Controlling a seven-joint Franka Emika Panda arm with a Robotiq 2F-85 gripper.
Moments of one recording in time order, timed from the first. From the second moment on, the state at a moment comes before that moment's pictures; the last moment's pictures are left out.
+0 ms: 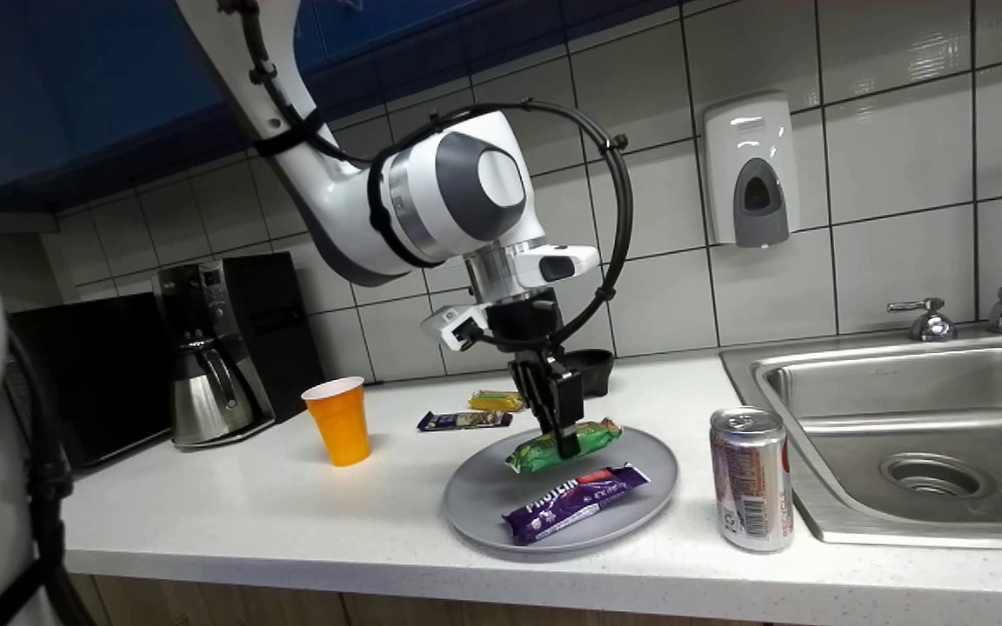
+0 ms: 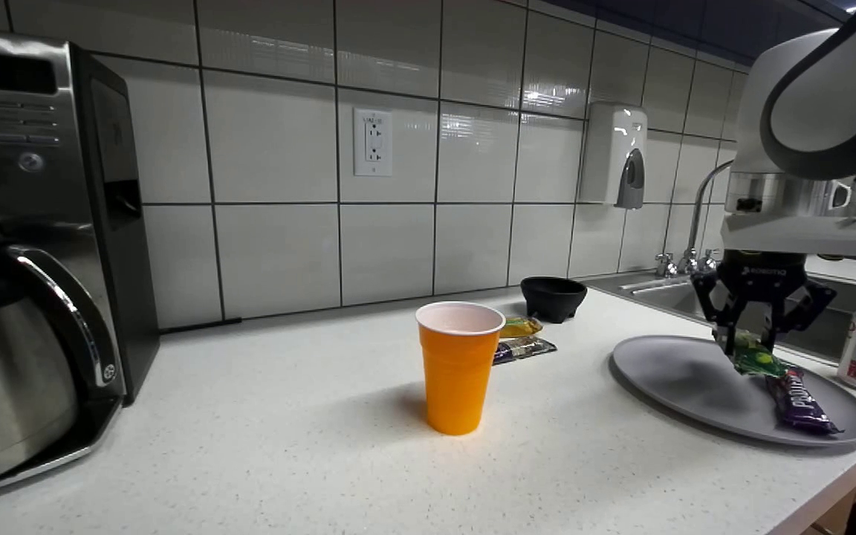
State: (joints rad) arm -0.13 -0.04 -0.17 -2.63 -0.22 2.64 0.71
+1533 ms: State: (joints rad) arm -0.13 -0.02 -0.17 -2.66 -0.26 2.71 0.78
